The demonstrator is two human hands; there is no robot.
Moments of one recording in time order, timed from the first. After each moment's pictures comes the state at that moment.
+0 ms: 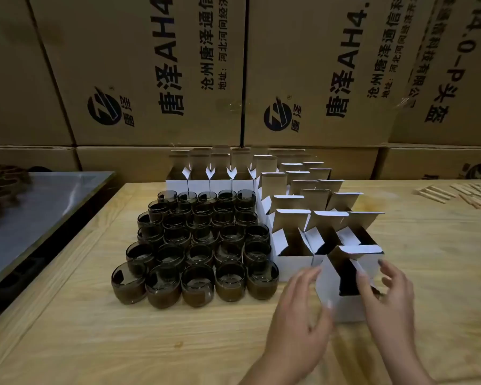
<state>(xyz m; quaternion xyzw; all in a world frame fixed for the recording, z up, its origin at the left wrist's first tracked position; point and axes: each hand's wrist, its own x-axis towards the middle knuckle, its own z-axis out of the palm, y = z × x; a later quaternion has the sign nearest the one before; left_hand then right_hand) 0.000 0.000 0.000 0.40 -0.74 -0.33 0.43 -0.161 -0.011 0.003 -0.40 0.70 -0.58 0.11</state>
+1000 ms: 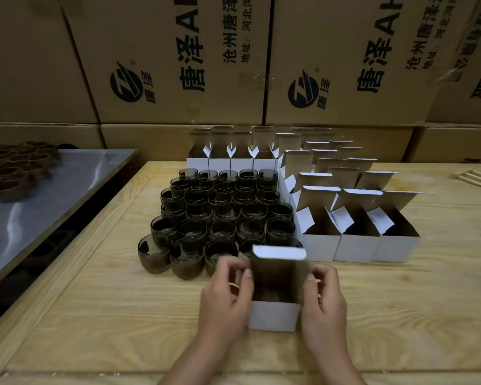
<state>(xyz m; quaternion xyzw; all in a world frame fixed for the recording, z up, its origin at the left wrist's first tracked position) 0.117 -0.005 -0.024 0.50 -0.63 -0.20 0.56 -0.030 0.009 -0.022 -0.50 0.56 -0.61 0.23</state>
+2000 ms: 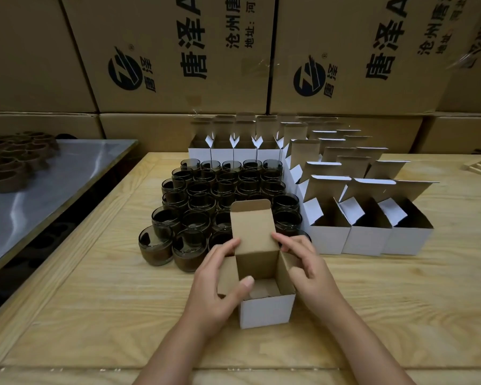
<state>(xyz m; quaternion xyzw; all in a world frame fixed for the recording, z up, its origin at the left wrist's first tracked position) 0.153 -0.017 -0.026 0.42 -0.69 -0.28 0.52 -0.038 -0.035 -0.014 -0.69 0.43 -0.47 0.35</state>
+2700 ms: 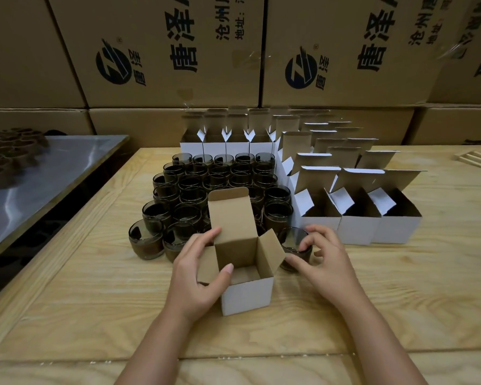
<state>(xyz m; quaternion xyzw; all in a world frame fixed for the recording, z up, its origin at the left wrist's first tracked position) 0.160 -0.018 -0.020 0.44 -0.70 -0.20 0.53 -0.077 -0.039 -0.024 -0.64 0.58 -0.44 0.22</state>
